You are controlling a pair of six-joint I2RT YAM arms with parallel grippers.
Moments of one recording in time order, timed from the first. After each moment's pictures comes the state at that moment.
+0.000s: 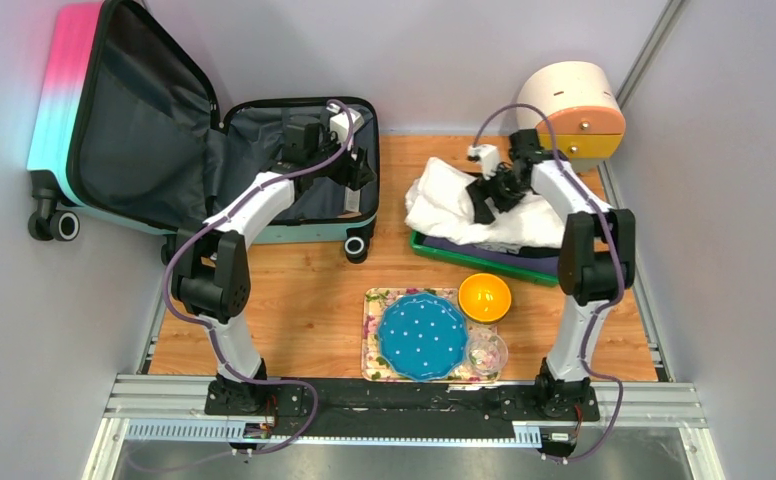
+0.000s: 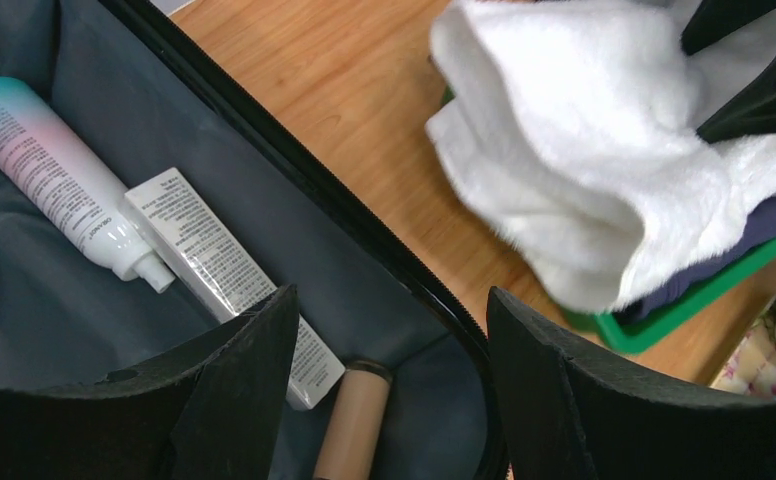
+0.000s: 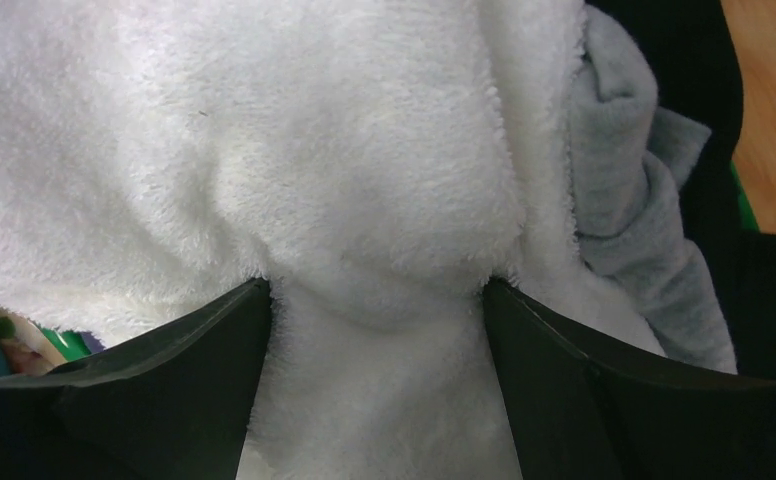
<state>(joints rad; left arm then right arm) -0.29 1.82 1.45 -0.13 0.52 0.10 0.13 2.00 1.63 -0.80 -0.39 -0.58</state>
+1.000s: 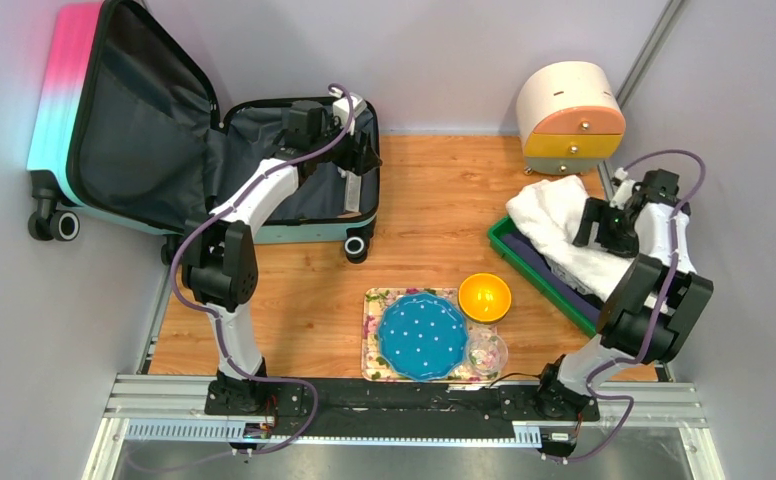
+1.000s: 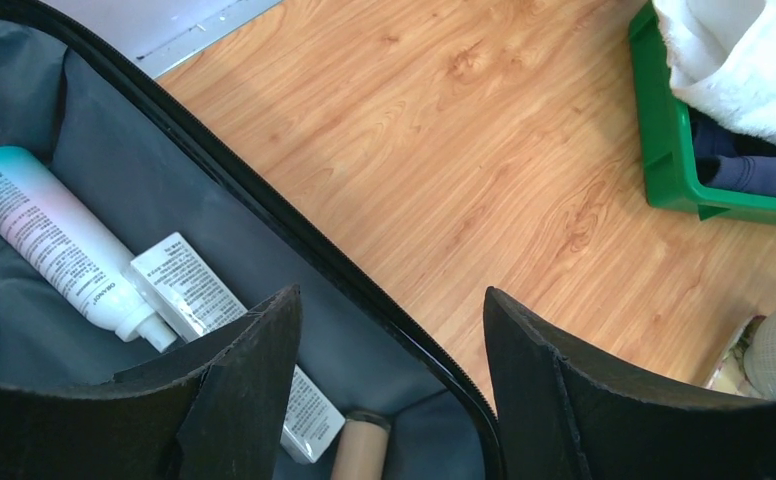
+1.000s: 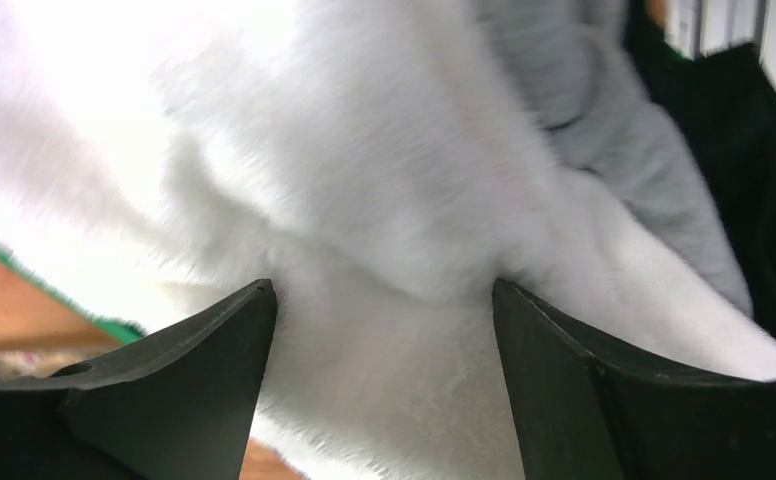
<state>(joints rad) -0.29 1.92 1.62 -0.17 0.58 0.06 -0.52 1.64 1.25 -0.78 -0.26 -0.13</state>
